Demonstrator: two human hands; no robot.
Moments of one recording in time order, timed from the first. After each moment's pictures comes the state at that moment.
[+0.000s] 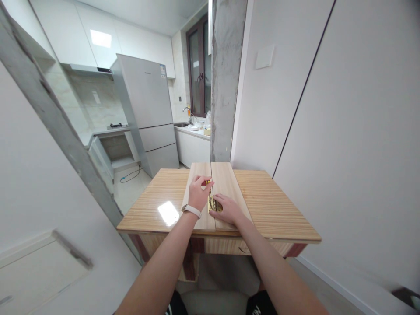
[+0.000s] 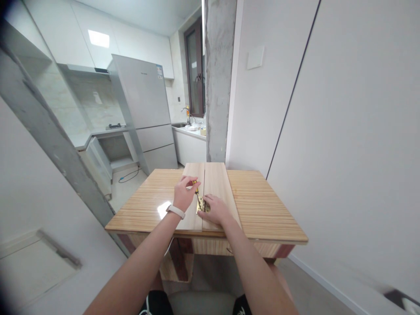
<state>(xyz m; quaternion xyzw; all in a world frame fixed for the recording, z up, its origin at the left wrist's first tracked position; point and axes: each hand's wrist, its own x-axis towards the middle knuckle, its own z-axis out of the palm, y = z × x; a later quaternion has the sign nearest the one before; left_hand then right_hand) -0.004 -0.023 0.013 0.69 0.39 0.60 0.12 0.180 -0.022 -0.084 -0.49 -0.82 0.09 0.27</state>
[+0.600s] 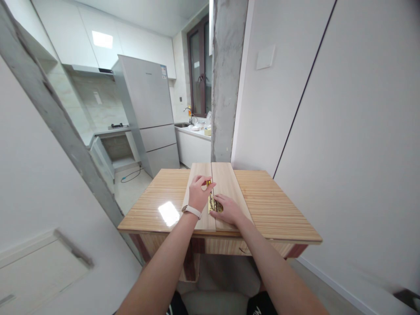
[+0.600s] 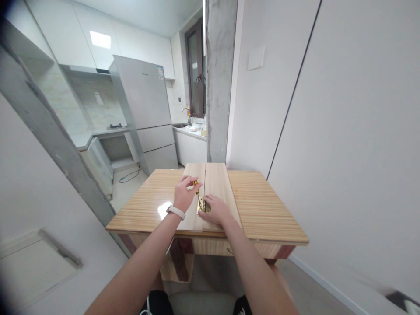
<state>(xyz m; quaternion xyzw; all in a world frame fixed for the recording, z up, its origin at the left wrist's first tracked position) -0.005 -0.025 0.013 0.69 0.38 0.60 0.13 0.179 -0.022 -0.084 -0.48 -0.83 0.08 0.28</state>
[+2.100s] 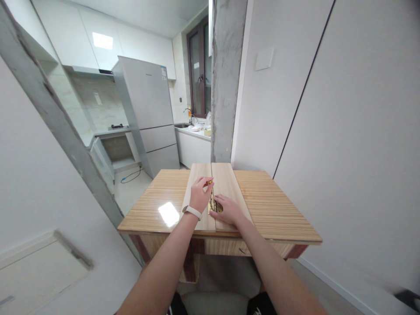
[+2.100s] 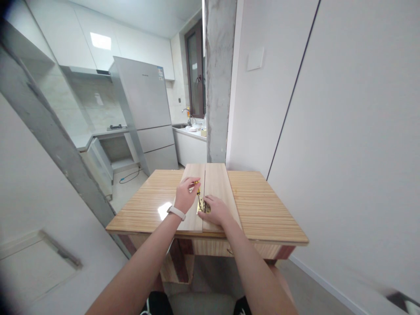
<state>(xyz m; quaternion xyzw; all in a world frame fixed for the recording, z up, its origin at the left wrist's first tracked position) -0.001 -0.027 0.014 0.71 0.36 0.59 0.14 0.179 -0.020 -0.087 -0.49 -0.83 0.08 0.27</state>
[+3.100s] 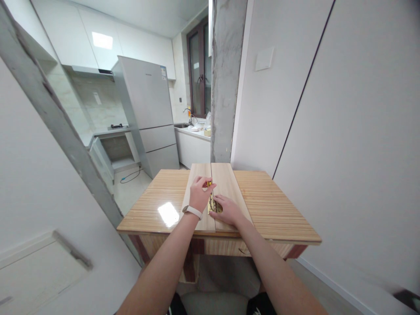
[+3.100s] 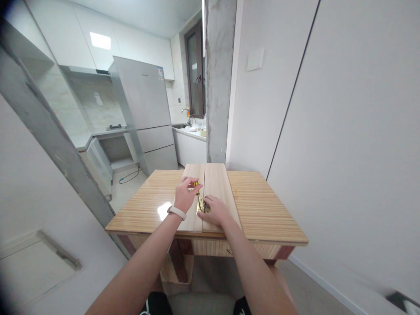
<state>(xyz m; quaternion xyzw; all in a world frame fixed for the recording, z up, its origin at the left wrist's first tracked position) 0.000 -0.024 0.012 0.69 0.39 0.60 0.13 0.178 -0.023 -0.083 -0.48 -0.83 0.09 0.28</state>
